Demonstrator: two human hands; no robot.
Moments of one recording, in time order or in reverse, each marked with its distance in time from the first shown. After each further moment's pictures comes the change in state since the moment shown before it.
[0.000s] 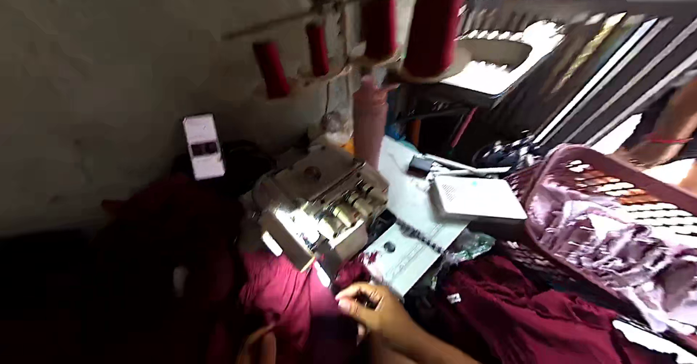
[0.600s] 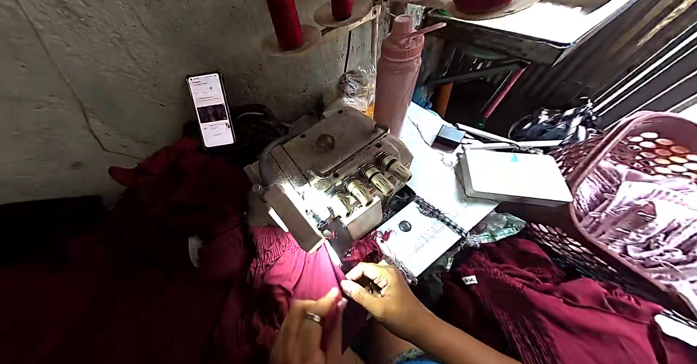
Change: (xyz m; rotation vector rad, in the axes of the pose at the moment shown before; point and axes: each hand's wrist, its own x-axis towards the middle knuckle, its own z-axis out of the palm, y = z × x) left_hand 0.009 0.035 0.042 0.543 -0.138 0.349; right_hand 0.009 0.008 0.004 -0.209 0.009 -0.257
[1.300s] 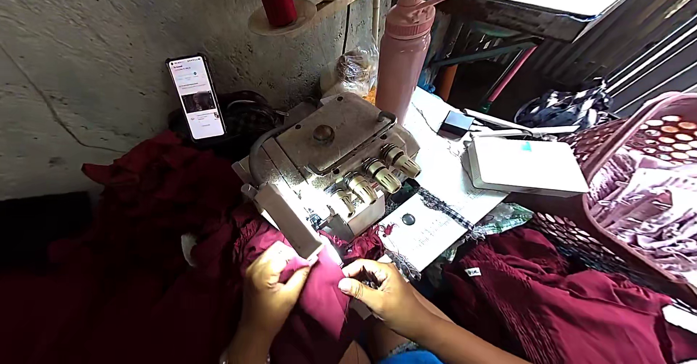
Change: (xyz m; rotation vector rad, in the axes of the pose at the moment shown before) left_hand 0.056 -0.080 0.012 -0.151 -0.087 0.148; right_hand 0.001 -0.002 0.008 0.294 0.009 0.197
